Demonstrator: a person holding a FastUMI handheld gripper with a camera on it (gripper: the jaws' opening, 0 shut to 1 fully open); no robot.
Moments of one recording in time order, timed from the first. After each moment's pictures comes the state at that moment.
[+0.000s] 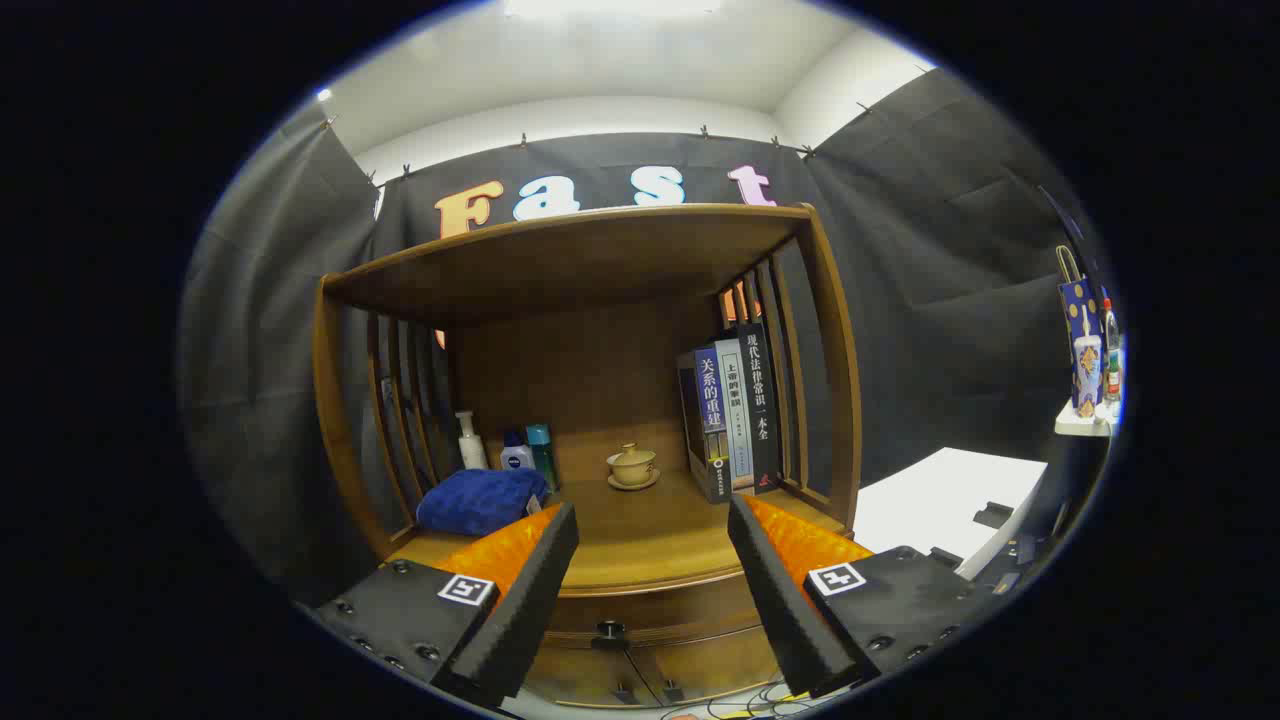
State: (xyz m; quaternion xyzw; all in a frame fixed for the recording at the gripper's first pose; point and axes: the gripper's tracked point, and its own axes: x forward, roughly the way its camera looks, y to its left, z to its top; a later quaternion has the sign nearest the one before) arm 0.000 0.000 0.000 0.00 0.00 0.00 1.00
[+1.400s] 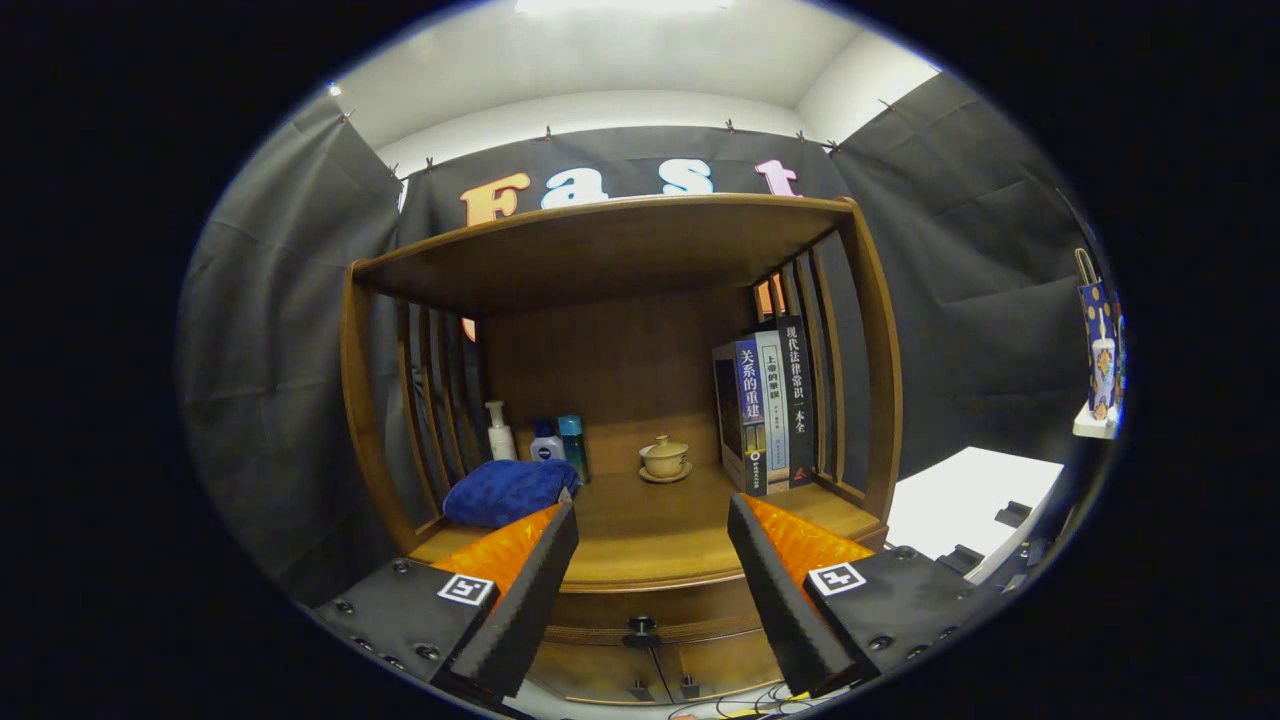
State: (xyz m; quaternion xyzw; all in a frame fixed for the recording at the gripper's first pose) arm 0.006 0.026 -0.016 0.00 0.01 0.04 1.00
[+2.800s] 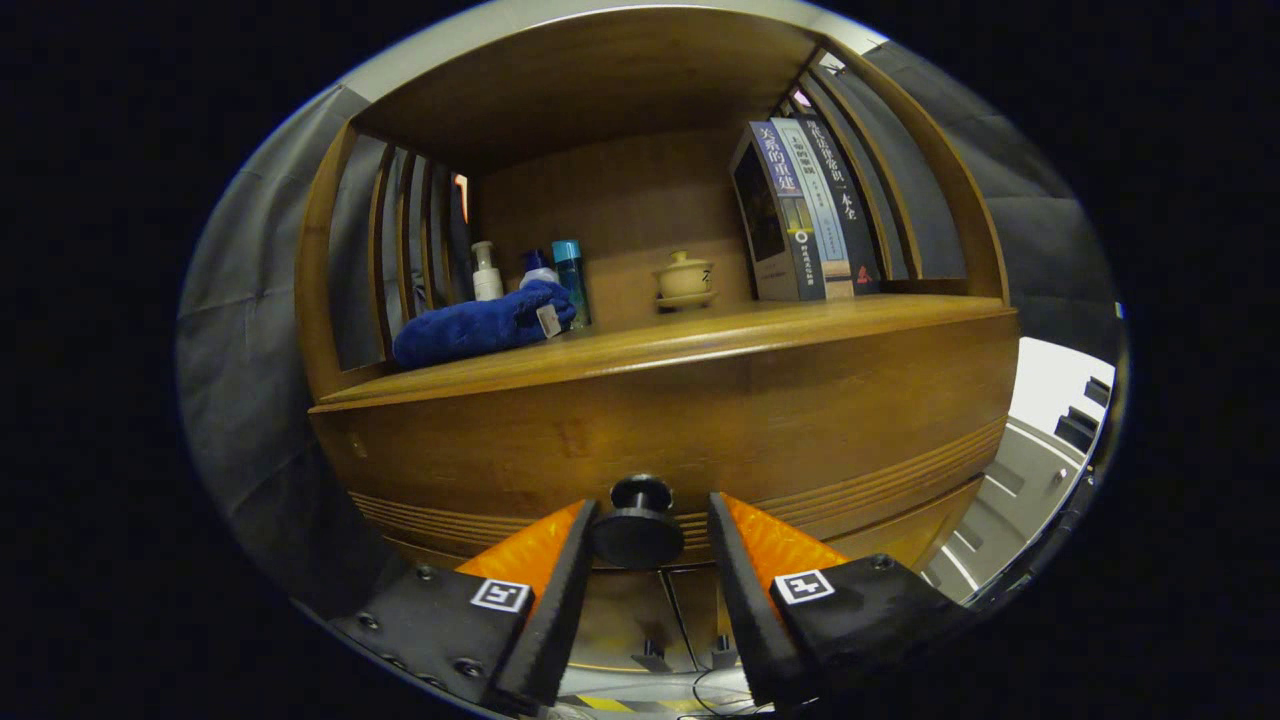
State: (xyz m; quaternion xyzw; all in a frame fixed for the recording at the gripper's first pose) arm 0.068 0.023 -0.269 0.01 0.15 0.08 0.98
